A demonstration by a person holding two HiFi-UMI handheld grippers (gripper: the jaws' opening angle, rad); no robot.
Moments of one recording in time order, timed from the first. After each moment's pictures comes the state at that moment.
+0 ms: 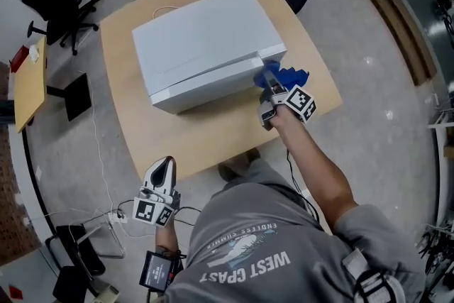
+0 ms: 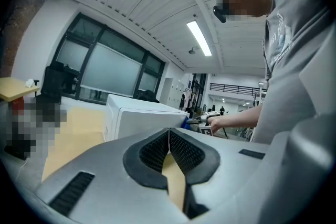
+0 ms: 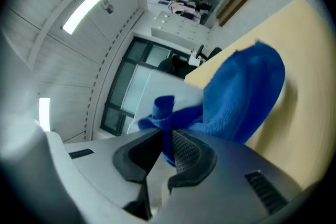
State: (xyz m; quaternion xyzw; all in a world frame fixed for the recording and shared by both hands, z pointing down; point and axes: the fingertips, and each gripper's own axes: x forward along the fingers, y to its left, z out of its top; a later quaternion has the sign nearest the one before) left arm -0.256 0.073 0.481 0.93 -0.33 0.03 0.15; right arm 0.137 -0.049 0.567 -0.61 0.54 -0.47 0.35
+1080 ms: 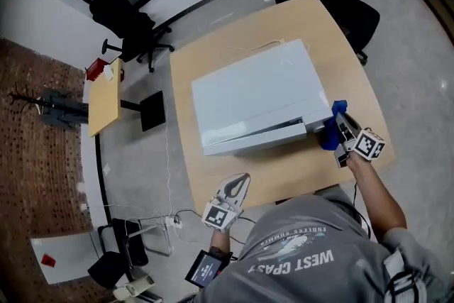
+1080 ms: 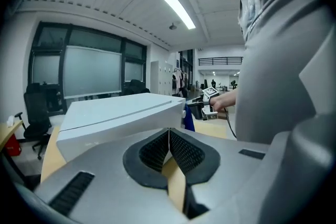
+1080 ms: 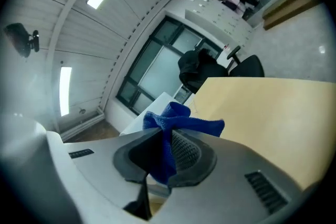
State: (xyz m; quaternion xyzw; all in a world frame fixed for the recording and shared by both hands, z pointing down) left arm -0.100 0.009 0.480 0.94 -0.30 0.16 0.07; right arm 0.247 -0.103 0.559 -0.53 0.71 -0.40 0.22
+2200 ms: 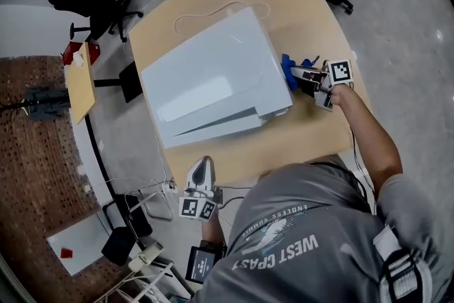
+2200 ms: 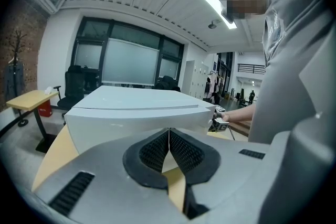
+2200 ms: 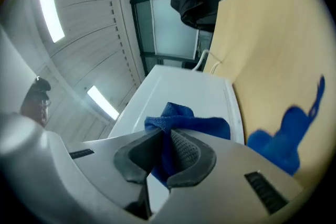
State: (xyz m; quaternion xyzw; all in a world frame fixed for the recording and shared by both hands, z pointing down) left arm -0.079 -0.019 0.499 0.86 -0.46 0.14 0.17; right arm 0.242 -0.196 0.619 -0.18 0.80 -0.54 0.19
